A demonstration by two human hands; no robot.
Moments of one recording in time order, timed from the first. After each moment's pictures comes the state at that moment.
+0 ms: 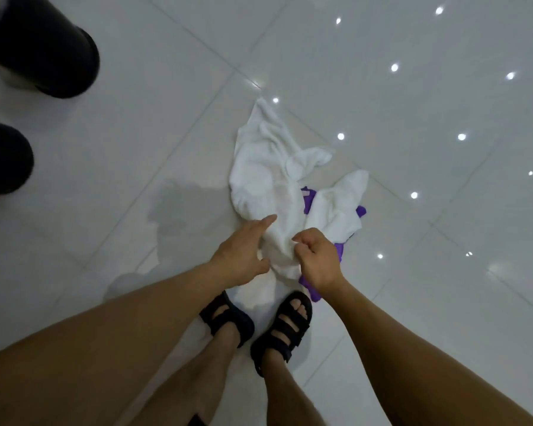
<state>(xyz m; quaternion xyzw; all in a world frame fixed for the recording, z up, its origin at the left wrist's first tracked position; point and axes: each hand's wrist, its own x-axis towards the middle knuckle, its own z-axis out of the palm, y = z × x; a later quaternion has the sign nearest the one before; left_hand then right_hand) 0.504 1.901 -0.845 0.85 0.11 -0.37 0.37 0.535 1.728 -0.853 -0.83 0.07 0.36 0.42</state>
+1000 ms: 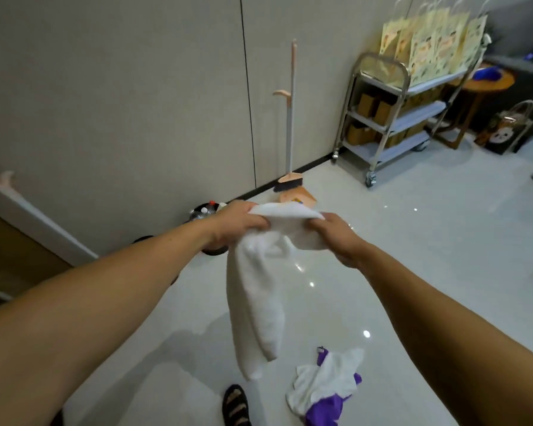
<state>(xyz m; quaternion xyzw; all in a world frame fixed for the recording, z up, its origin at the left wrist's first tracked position) 0.516 2.028 -0.231 0.79 0.23 -0.07 0.56 0.627 1.835 -0.254 -0.75 -0.23 0.33 0.53</state>
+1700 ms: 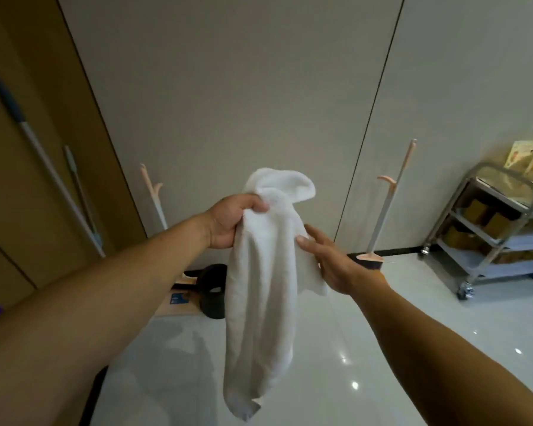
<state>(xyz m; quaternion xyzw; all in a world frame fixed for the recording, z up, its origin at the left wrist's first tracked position) 0.376 2.145 -0.114 0.56 0.28 0.14 0.77 0.557 2.013 -0.191 -0.56 -0.33 0.53 0.54</state>
